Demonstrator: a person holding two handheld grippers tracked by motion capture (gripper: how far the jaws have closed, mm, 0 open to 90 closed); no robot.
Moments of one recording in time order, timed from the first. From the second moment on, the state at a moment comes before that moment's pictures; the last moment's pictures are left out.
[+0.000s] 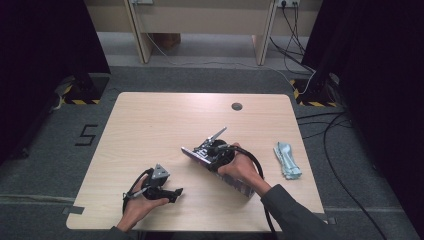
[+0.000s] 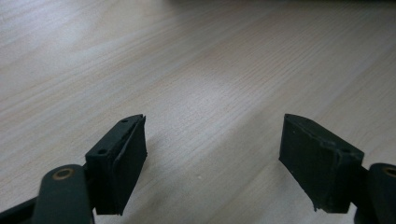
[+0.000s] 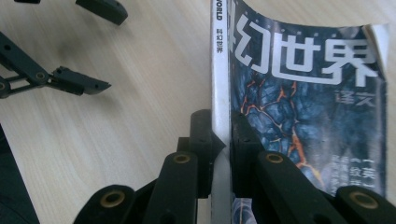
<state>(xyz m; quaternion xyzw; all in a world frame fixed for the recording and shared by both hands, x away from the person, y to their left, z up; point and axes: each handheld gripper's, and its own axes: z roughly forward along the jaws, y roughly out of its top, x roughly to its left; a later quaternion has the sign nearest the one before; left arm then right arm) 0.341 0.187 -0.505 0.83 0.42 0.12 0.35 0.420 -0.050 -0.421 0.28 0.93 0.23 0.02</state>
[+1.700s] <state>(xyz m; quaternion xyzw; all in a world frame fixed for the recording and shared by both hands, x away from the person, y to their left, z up) 0.334 0.194 -0.502 0.82 0.43 0.13 0.36 0.437 -0.134 -0.457 0.38 0.88 0.27 0.07</state>
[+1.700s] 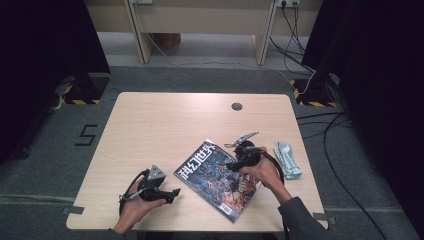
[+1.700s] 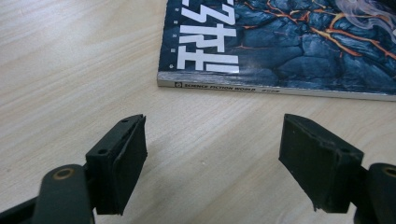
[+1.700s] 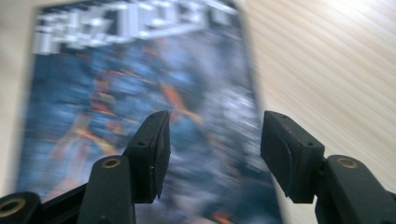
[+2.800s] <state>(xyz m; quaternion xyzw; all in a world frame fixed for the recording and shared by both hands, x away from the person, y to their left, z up) 0.335 0.170 -0.504 0.82 0.42 0.09 0.37 0.356 -0.175 -0.490 0.38 0.87 0.31 0.08</state>
